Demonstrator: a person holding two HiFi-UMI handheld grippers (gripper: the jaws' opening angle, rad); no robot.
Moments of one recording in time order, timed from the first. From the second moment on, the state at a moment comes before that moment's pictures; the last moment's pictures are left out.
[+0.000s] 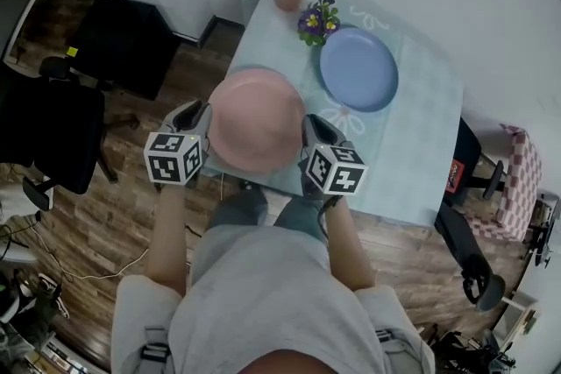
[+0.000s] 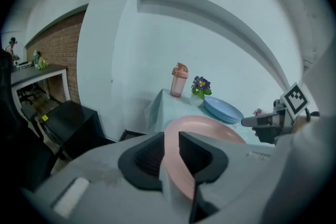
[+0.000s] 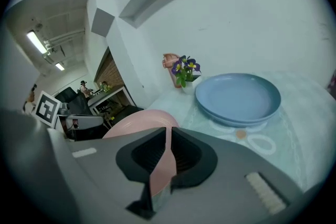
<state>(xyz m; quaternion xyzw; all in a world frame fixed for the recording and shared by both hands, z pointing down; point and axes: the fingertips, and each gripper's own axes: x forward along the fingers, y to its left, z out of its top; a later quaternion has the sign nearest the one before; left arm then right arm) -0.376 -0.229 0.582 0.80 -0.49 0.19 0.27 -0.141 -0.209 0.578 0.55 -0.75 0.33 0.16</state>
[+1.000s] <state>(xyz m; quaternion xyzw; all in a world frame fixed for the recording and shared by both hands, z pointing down) -0.362 -0.233 0.628 0.80 -0.44 0.23 0.33 -0.142 -0.194 0.624 0.56 -0.70 0.39 0.18</state>
